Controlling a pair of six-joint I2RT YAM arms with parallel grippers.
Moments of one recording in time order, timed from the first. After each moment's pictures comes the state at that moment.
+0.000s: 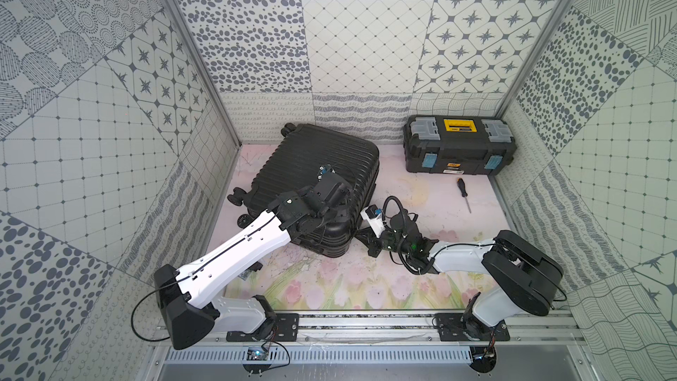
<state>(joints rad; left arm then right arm) -0.86 1.31 1.33 -0.94 -0.29 -0.73 0.82 1.56 0.55 0.62 -0.29 0.23</state>
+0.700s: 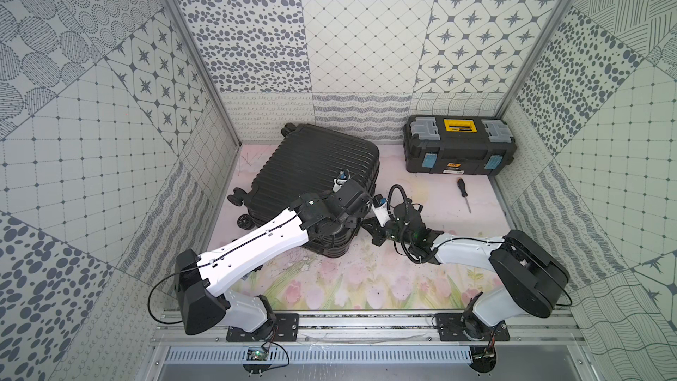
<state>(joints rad) -0.97 1.40 1.36 -0.98 -0.45 -0.66 0.72 1.54 0.63 0.46 -0.26 0.20</state>
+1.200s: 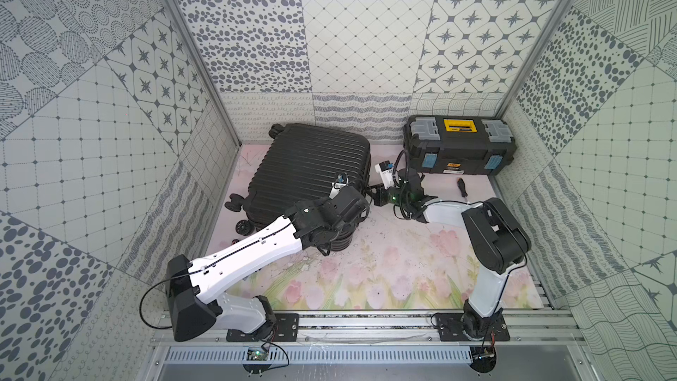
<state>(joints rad) -1.00 1.33 1.28 -0.92 -0.49 -0.65 0.44 1.90 1.05 0.40 -0.45 0.31</state>
